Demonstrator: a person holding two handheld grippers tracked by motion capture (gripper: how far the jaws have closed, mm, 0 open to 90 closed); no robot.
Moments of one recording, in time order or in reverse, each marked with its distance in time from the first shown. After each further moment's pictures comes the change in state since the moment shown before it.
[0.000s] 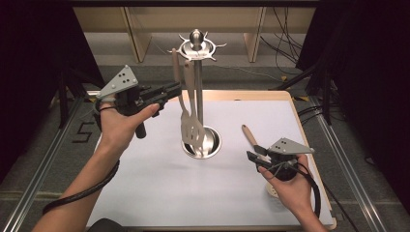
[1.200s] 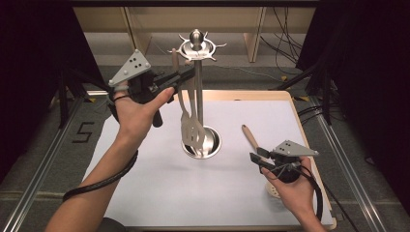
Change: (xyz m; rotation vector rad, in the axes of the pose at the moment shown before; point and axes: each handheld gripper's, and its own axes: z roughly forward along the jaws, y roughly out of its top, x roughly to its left) left arm -0.018 0.030 0.029 -0.105 0.045 0.006; right arm -0.001 -0.008 -0.004 -0.003 -0.002 0.083
